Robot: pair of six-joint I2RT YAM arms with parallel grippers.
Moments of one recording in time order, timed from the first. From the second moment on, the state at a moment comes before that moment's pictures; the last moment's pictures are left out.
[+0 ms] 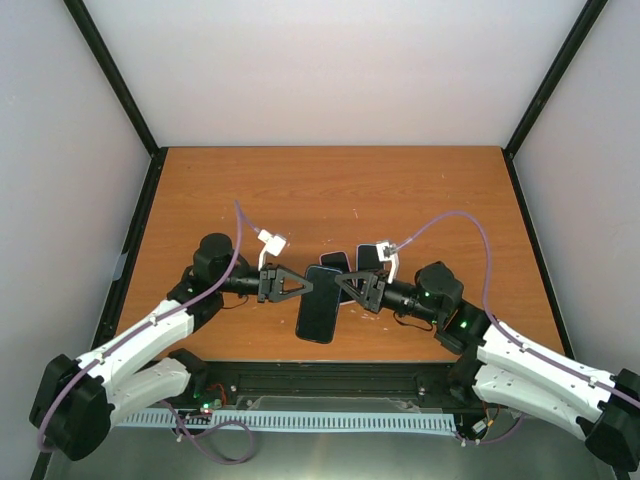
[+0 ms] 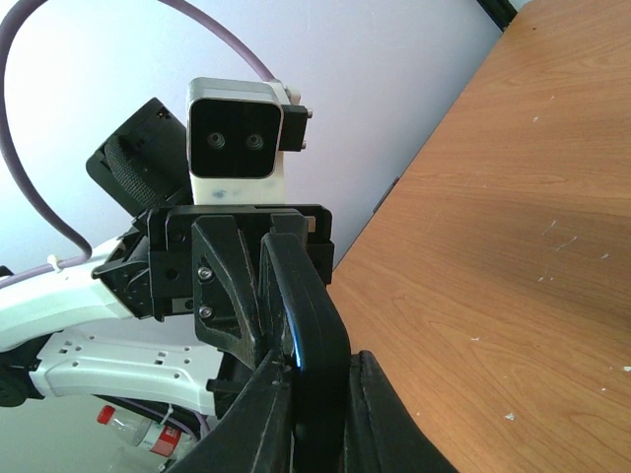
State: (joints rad) left arm -0.54 0.96 0.50 0.27 1.07 -0.78; right arm 0.88 0.76 0.47 0.21 -0.33 0.83
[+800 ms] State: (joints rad) left arm -0.54 0.95 0.56 0.23 0.91 -0.80; right arm 0.88 0.83 0.31 0.47 -0.52 0.92
